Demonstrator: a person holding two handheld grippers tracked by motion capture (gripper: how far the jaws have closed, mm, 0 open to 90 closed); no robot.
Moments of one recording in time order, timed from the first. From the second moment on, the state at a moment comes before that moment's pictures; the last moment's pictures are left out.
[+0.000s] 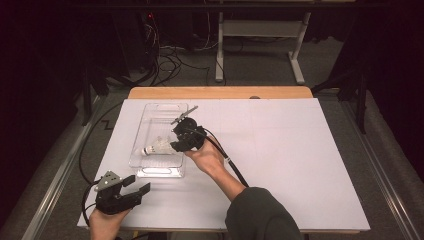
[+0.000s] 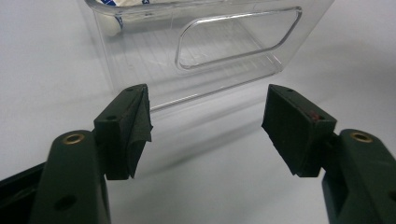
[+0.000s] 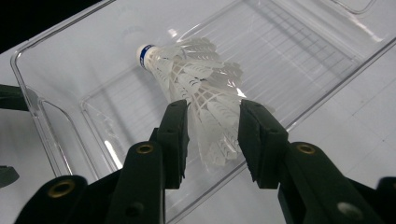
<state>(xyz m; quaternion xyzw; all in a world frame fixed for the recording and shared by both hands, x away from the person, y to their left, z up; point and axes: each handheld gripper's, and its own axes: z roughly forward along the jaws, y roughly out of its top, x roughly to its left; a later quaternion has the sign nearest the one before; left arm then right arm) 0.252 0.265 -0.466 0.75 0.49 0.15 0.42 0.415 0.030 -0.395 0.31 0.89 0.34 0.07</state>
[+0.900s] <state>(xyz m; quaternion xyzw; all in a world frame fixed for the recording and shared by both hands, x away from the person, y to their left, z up) 0.252 0.265 -0.467 0.75 0.49 0.15 0.42 0.413 -0.012 -0.390 0.33 0.86 0.37 0.10</state>
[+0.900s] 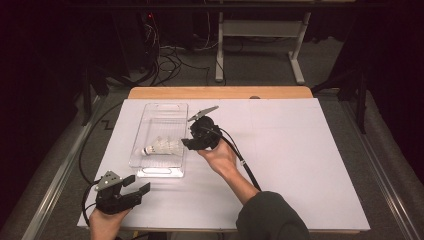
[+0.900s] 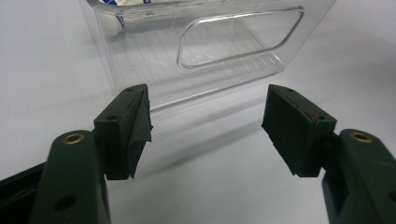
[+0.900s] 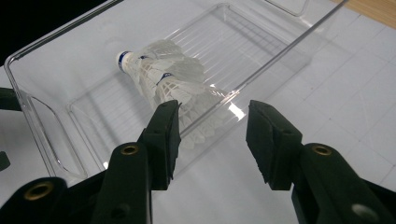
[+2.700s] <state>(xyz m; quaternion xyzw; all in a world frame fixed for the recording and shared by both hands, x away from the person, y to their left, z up) 0.252 0.265 -0.467 0.75 0.49 0.15 0.42 0.412 -0.070 -0.400 0.37 0.84 0.38 0.10</state>
